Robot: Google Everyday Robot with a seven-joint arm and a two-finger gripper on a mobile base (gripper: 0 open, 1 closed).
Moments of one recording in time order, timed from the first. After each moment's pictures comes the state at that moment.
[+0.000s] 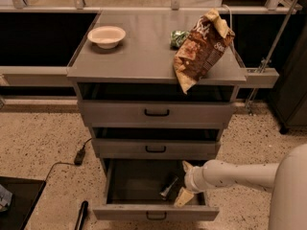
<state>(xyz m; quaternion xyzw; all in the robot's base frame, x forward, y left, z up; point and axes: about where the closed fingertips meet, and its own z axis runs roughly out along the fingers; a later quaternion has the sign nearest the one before) 0.549 -0.132 0.372 -0.59 0.76 0.08 0.27</state>
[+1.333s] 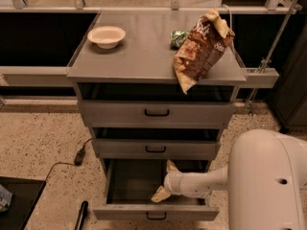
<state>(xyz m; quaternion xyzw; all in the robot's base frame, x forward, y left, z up) 0.590 -0.048 0.329 -0.53 0.77 0.05 0.36</state>
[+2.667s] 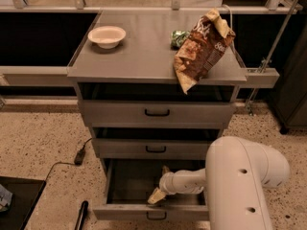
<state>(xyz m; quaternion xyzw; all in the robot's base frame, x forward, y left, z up) 0.612 -0.036 0.239 -0.51 0.80 0.09 0.31</state>
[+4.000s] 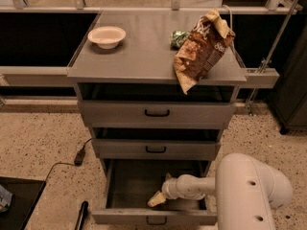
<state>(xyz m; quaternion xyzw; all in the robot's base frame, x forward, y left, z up) 0.610 -0.050 0.188 -0.44 0.84 0.14 0.29</state>
